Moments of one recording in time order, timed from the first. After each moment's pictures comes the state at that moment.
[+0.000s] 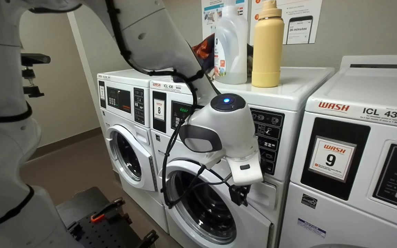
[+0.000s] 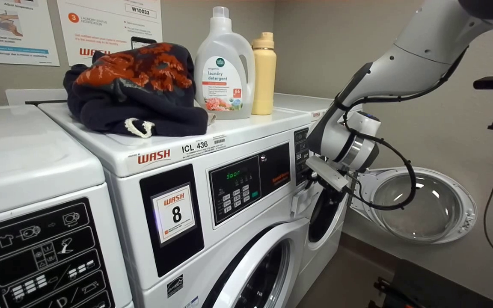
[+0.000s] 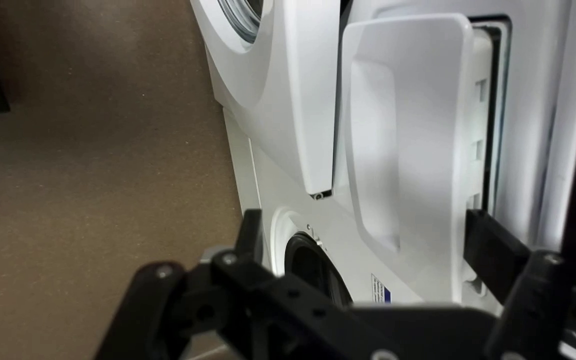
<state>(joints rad) -0.51 0.30 0.02 -2.42 0.79 3.04 0.43</state>
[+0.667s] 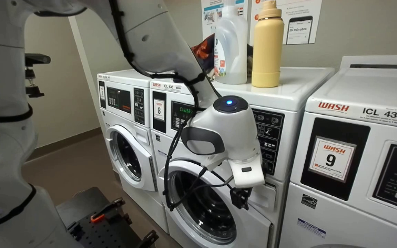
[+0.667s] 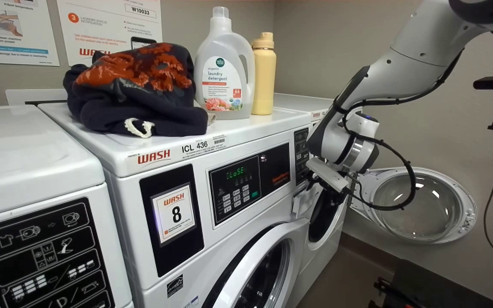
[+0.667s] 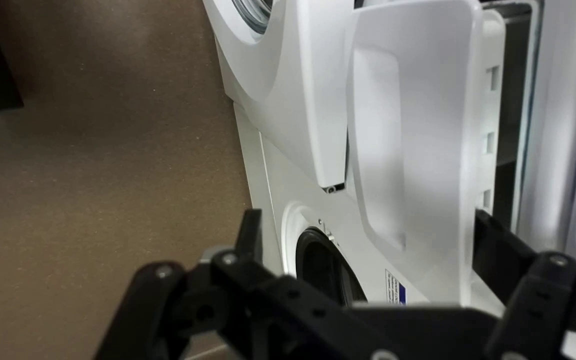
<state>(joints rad) -0.43 0.32 -0.07 -2.41 0.76 3.02 0.47</state>
